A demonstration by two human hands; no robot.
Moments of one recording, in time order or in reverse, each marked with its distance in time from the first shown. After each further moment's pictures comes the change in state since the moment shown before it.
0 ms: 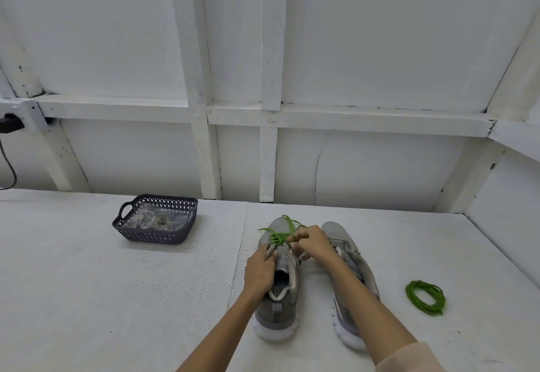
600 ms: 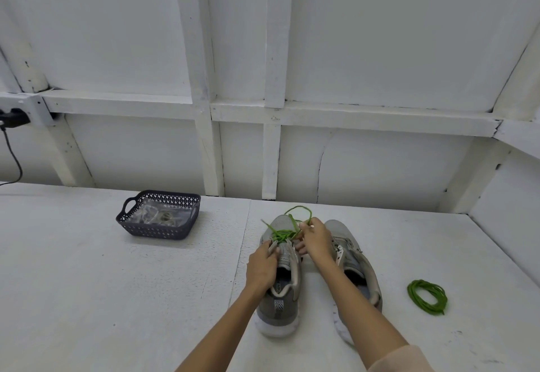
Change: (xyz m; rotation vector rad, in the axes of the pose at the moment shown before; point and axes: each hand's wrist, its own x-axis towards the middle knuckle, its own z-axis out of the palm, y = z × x) left_hand 0.003 -0.005 0.002 -0.026 -0.003 0.002; right_hand 0.002 0.003 0.018 0.196 0.301 -0.024
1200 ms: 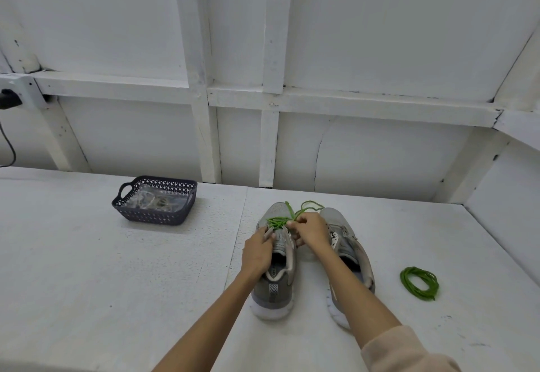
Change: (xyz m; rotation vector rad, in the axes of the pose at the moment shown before) left_hand 0.007 -0.008 0.004 0.012 0.008 0.007; right_hand -0.005 -0.001 -0.007 -0.167 -0.094 0.021
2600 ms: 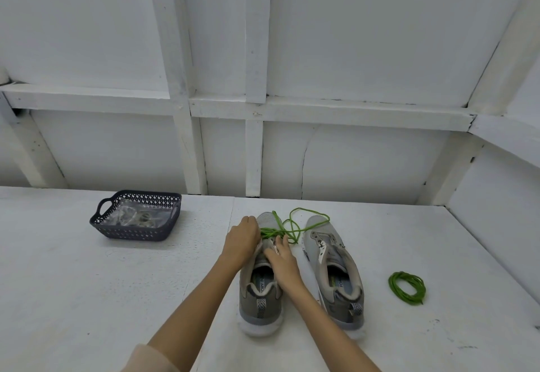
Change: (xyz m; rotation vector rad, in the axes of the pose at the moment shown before) left_hand 0.061 0.009 -0.010 0.841 -0.017 0.326; right_hand -0.048 0.010 0.036 0.144 -0.179 0.014
